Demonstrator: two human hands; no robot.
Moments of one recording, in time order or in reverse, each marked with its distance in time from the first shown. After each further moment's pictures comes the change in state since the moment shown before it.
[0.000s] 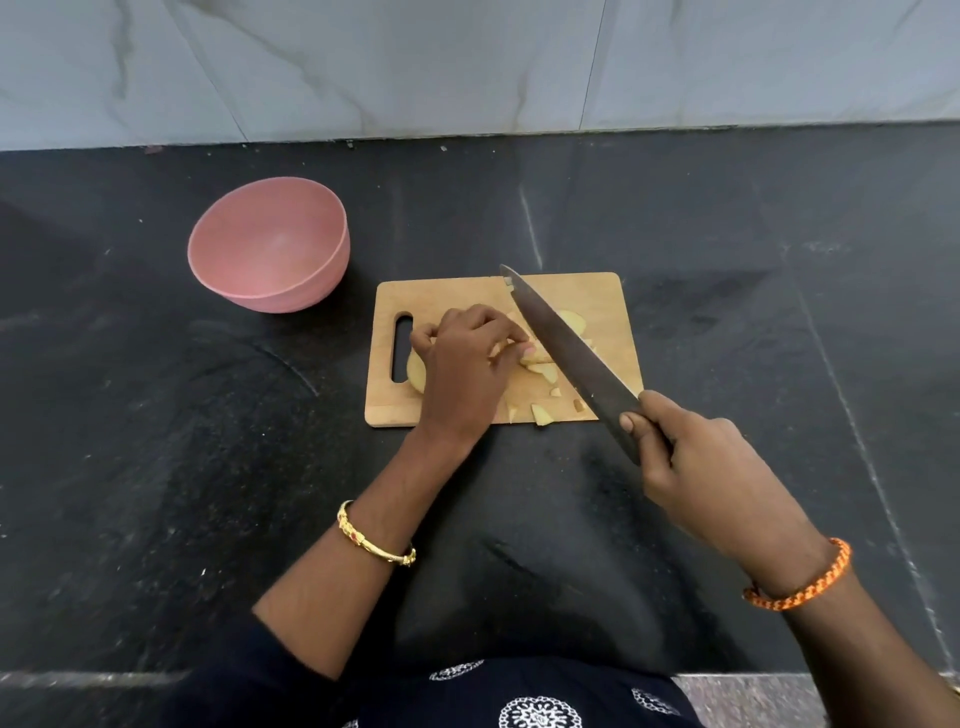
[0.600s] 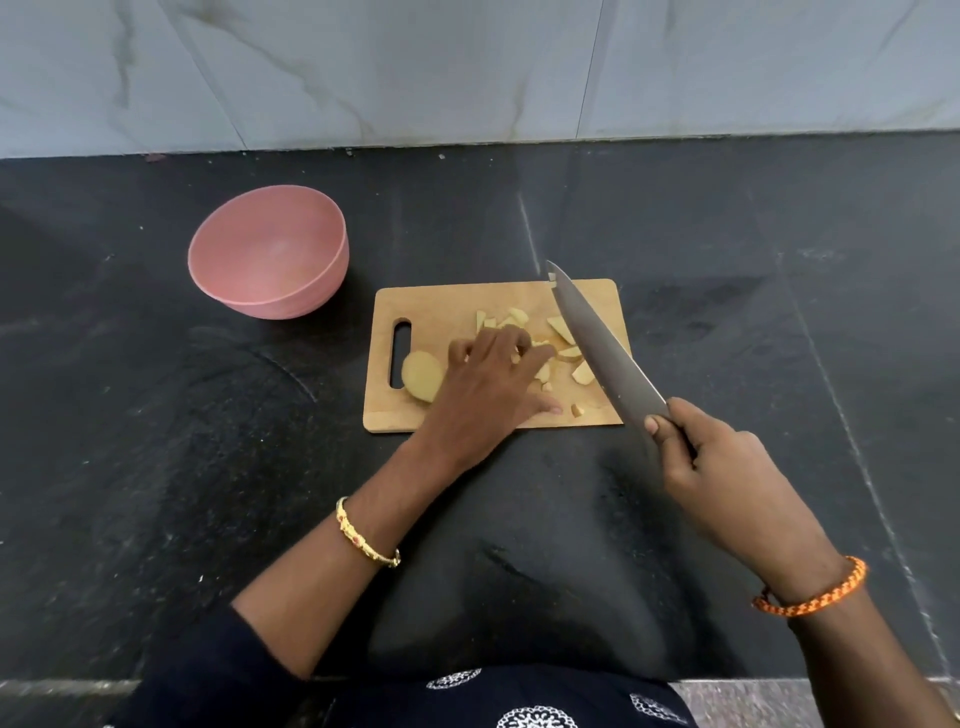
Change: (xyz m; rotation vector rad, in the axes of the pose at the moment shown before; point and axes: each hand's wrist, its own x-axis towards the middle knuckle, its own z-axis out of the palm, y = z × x) left_hand -0.009 -0.014 0.012 0.390 -0.149 0.475; right_hand -0.004 0.013 -0.002 0.086 0.073 0.083
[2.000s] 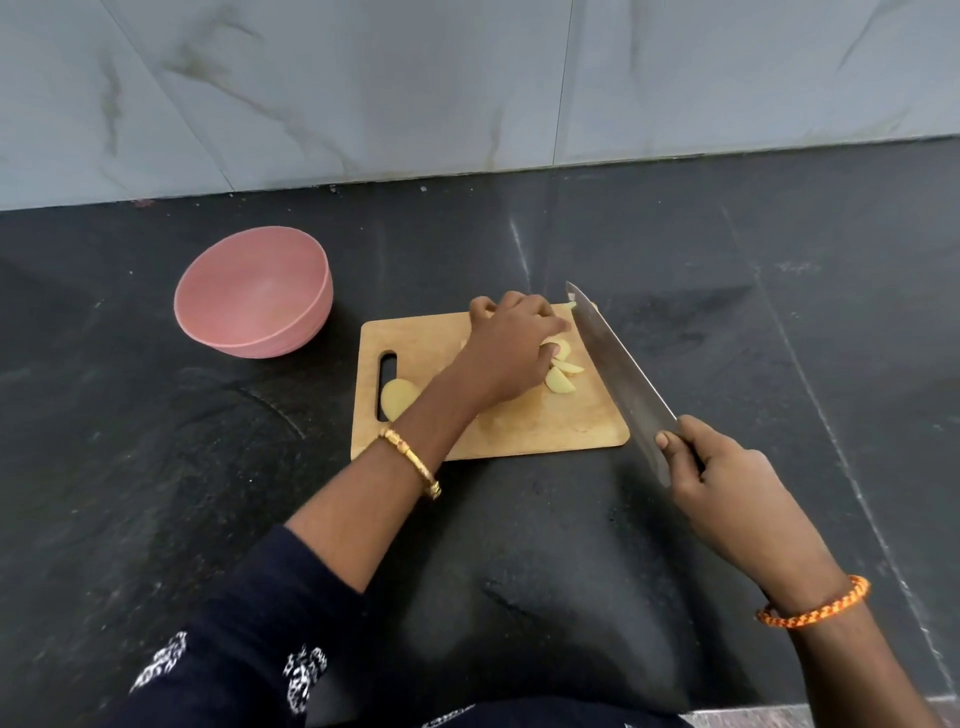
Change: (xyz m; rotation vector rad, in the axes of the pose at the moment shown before) left_hand 0.086 0.002 -0.008 -0.106 -0.336 -0.100; right_hand 0.004 0.010 -0.008 0.067 0.053 0.107
